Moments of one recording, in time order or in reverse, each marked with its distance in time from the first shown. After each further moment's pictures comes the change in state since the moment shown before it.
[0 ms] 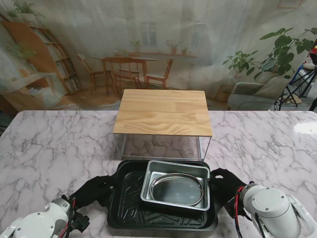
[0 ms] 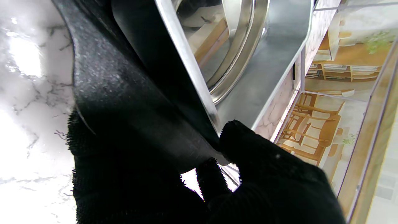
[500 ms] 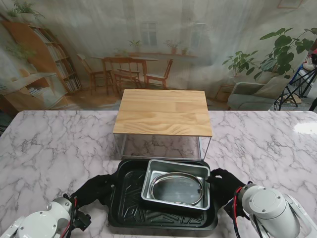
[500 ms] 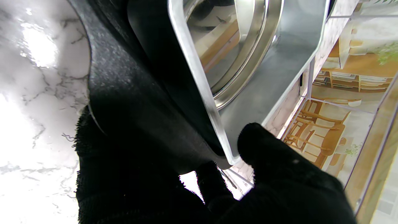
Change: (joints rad) left arm -0.016 -0.011 0.010 0.008 0.028 0.007 0.013; right arm 0.003 -0.001 -0.013 -0.006 -0.086 0.004 0.026; left_hand 0.000 0.012 -0.023 0.002 0.000 0.002 -0.045 -0.026 -0.001 -0.010 0.001 0.000 -0.002 0.000 0.000 0.000 -0.006 0.000 0.000 0.013; right_hand -0.106 0.068 -0.084 0.040 -0.023 -0.002 -0.120 0.112 -0.049 0.006 -0.062 -0.005 -0.063 -0.030 -0.047 -0.002 -0.080 -0.032 -0.005 0.046
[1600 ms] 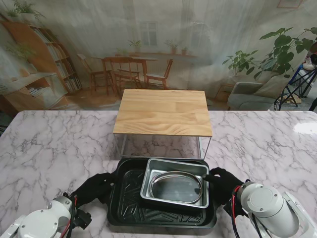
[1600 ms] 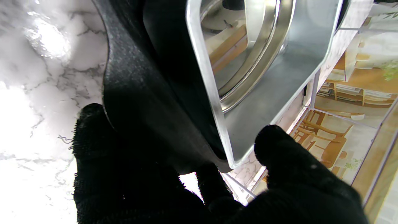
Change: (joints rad) left arm -0.007 -0.007 0.000 -0.003 -0.005 0.034 0.012; right arm 0.024 0.018 -0.022 0.003 -0.061 0.001 0.041; left_hand 0.000 0.015 -0.025 0.011 -0.043 0.019 -0.079 -0.021 -0.001 -0.012 0.000 -0.015 -0.038 0.016 -0.010 -0.024 -0.037 0.010 -0.005 0.002; right_hand -0.107 0.022 -0.079 0.011 -0.026 -0.006 -0.019 -0.003 -0.014 -0.004 0.053 0.049 0.040 0.015 0.085 0.013 -0.018 0.038 0.031 0.003
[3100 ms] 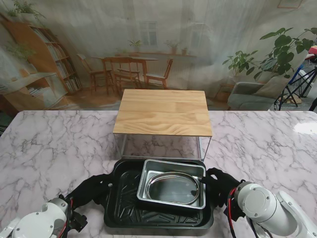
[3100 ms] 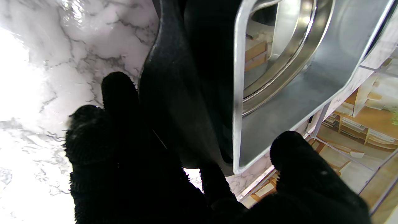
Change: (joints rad) left arm 0.041 -0.003 -0.042 -0.033 0.040 0.014 -0.015; right arm 0.009 0.022 -0.041 -0.019 -0.212 -0.048 0.086; left_hand -0.011 0.077 -0.268 0.024 -0.019 -0.056 -0.127 0.036 0.001 -0.037 0.030 -0.129 -0.079 0.021 0.004 0.007 -0.080 0.014 0.015 0.038; right_hand -0.076 0.059 -0.143 0.021 -0.025 -0.056 -0.035 0.014 0.177 -0.092 -0.005 0.051 0.211 -0.047 0.055 0.052 0.178 0.011 0.135 0.047
